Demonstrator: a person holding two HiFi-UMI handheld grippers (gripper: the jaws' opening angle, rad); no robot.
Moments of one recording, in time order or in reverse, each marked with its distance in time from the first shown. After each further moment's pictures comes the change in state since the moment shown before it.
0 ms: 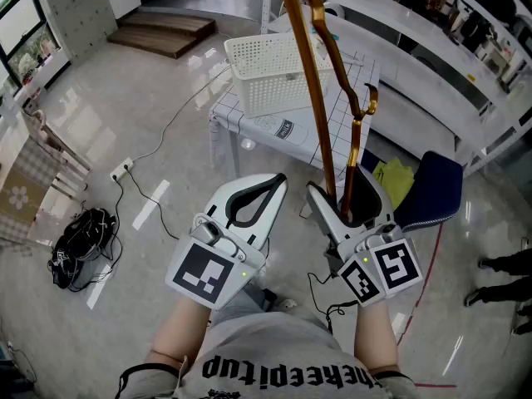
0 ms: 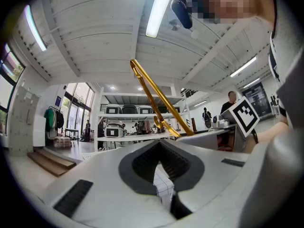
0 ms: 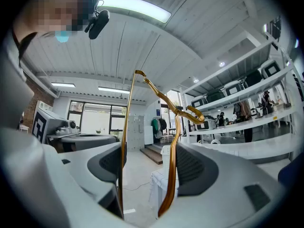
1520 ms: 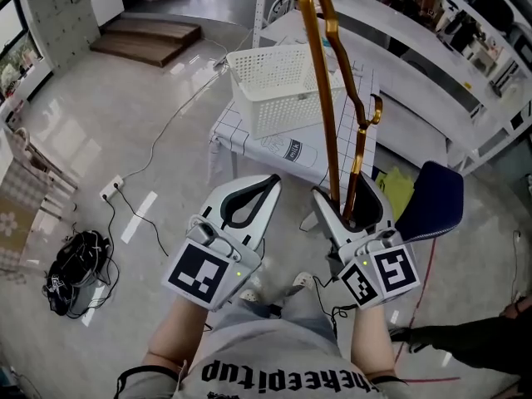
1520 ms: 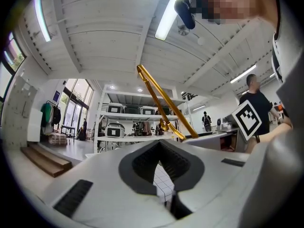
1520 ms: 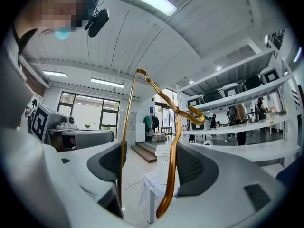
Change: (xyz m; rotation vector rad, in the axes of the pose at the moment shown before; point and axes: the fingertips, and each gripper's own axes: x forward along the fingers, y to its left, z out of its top) left arm 0.006 0.115 -0.014 -0.043 -0.034 -0.047; right arm 0.095 0.006 -0.015 -0.044 0.033 -0.110
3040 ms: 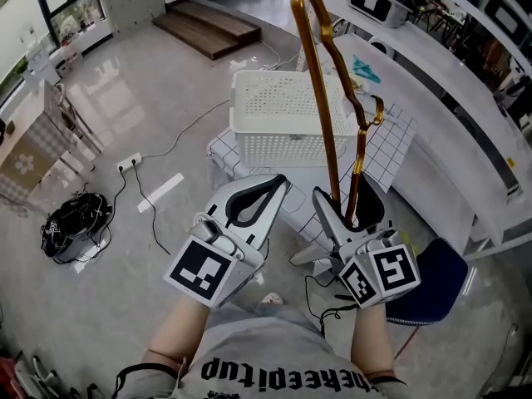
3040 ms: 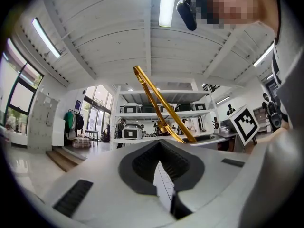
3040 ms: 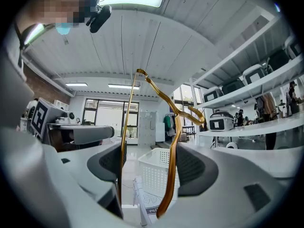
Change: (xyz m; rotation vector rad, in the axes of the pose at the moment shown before) left arm 0.178 0.014 -0.002 0.025 0.004 0.296; right arm 0.095 -0.169 0.001 -0.019 -0.004 0.325
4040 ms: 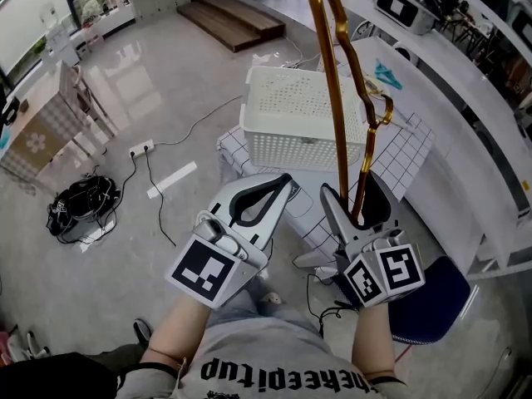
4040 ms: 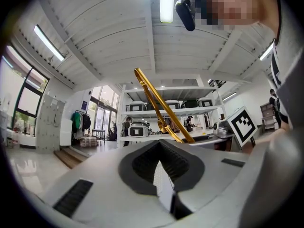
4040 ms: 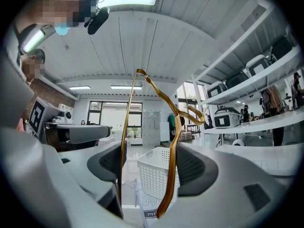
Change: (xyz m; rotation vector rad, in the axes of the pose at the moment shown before) left arm 0.020 0.012 -0.010 0.004 0.029 0.083; right arm 0.027 -0.025 -0.011 0.029 0.000 0.067
